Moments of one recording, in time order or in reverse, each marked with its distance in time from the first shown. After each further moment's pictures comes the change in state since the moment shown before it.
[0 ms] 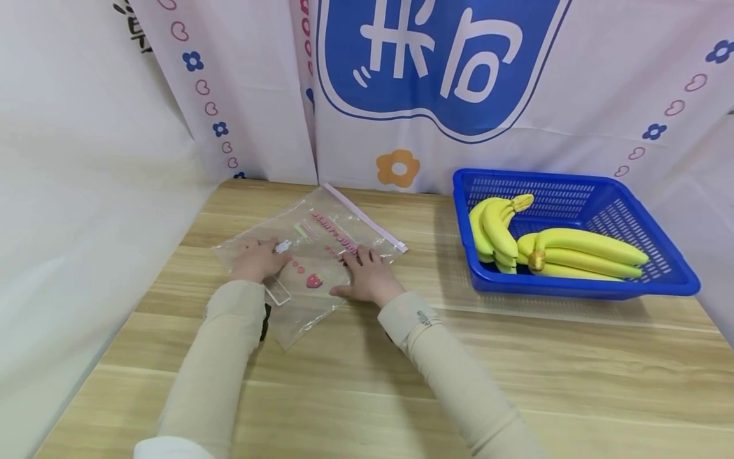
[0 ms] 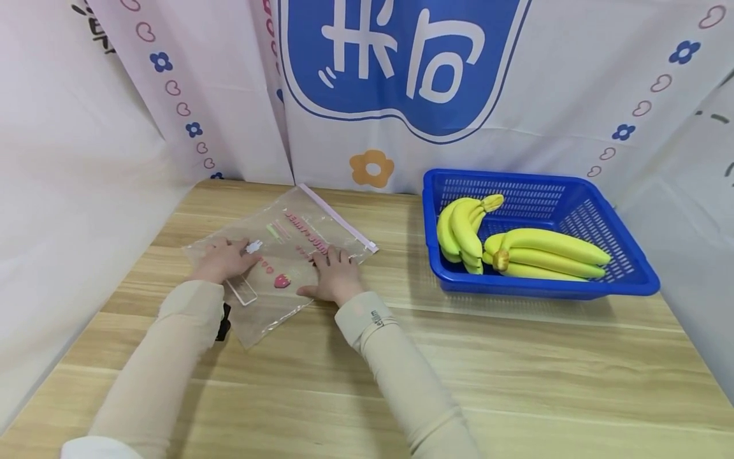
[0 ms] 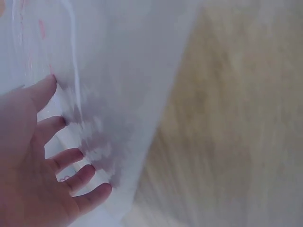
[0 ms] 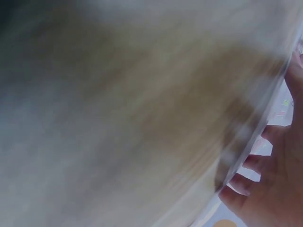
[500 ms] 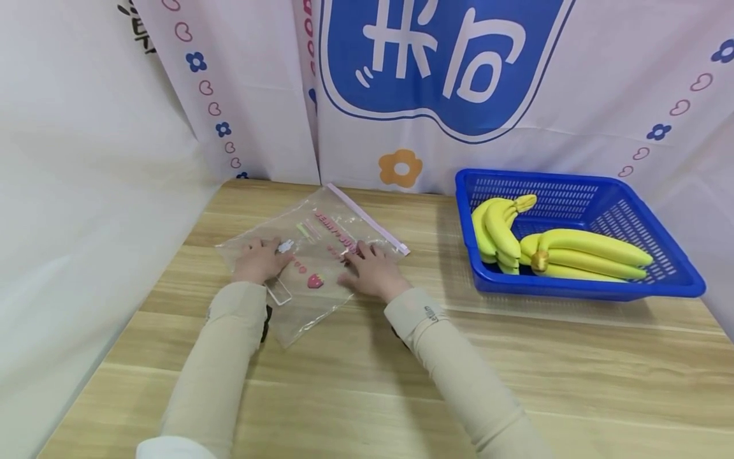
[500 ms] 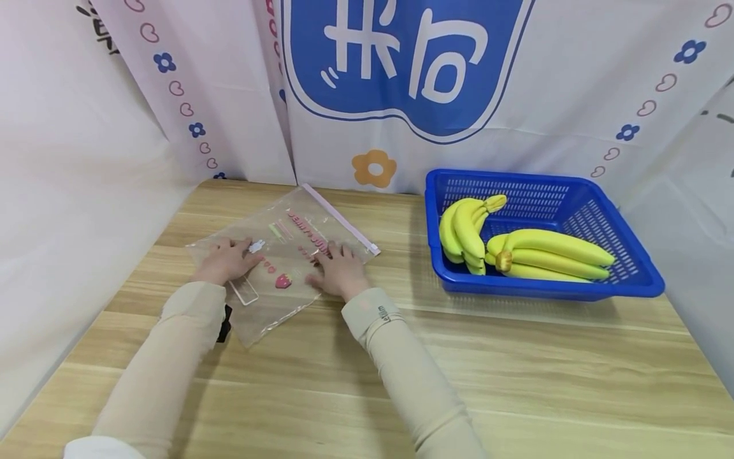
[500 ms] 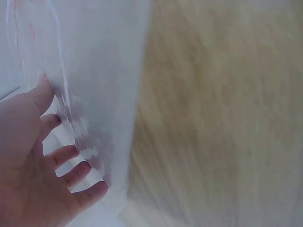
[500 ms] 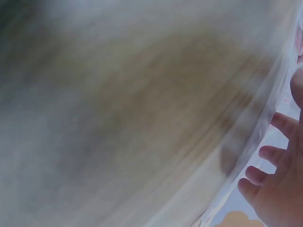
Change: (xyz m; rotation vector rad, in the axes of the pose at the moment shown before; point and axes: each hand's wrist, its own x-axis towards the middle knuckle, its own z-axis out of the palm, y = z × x) left_hand -0.006 0.002 -0.002 0.031 -0.004 0.020; right_hand 0.009 0.008 -0.005 -0.027 -0.016 -0.025
